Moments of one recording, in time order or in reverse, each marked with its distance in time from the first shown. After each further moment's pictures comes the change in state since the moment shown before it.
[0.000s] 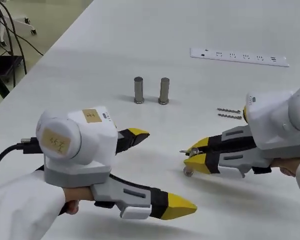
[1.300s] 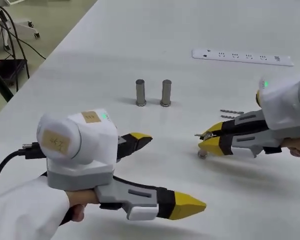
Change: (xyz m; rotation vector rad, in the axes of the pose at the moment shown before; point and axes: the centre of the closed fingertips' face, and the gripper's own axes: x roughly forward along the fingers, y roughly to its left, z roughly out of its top) left arm 0.002 -0.002 0.008 -0.094 -0.037 0.002; right arm -0.007 -0.041 -0.009 -0.023 0.010 -0.032
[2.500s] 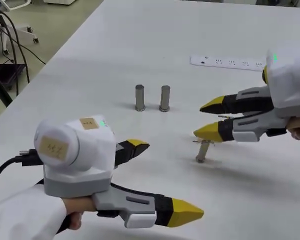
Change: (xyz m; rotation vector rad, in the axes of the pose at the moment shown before) left arm -0.006 -0.004 -0.002 -0.006 0.005 0.003; right arm -0.019 -0.025 0.057 -0.079 -0.066 -0.047
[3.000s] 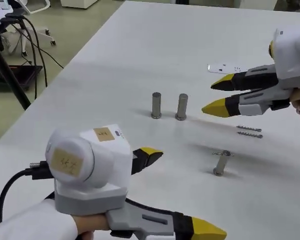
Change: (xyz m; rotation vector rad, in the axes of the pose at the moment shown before) left arm -0.008 -0.003 0.004 -0.011 0.003 0.022; right arm 0.029 -0.066 0.023 0.013 -0.021 -0.032
